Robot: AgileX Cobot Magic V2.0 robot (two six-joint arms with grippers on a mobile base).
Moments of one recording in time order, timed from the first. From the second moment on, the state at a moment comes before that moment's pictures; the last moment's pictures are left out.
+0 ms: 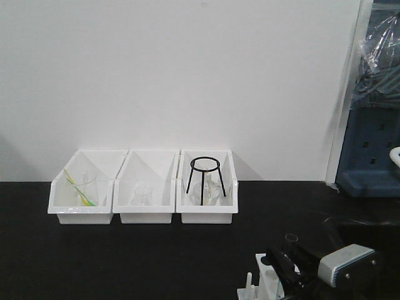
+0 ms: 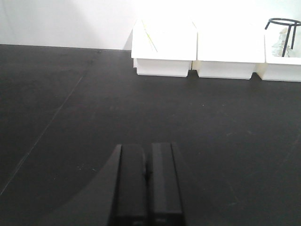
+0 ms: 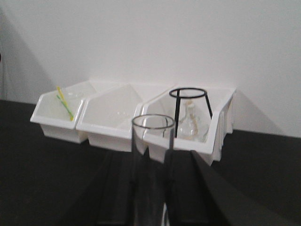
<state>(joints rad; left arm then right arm) 0.04 -0.02 0.03 0.05 0.26 -0.17 0.30 1.63 -0.41 -0.21 -1.13 0.15</state>
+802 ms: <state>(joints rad) 0.04 -0.02 0.03 0.05 0.26 -0.17 0.30 1.73 -0.41 -0.24 -1.13 0.16</state>
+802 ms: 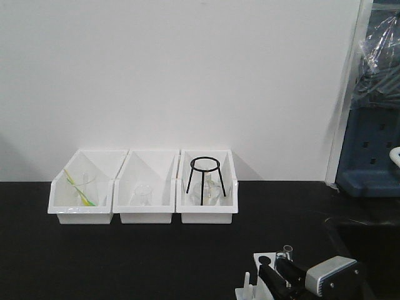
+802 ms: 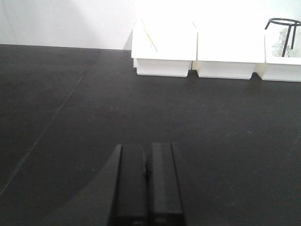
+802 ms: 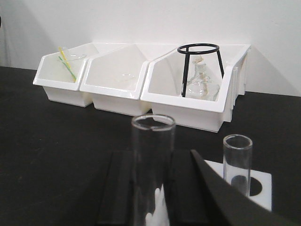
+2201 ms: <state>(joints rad) 0.04 -0.02 0.03 0.05 0.26 -0.17 0.30 0.64 -0.41 -0.23 -0.03 0.19</state>
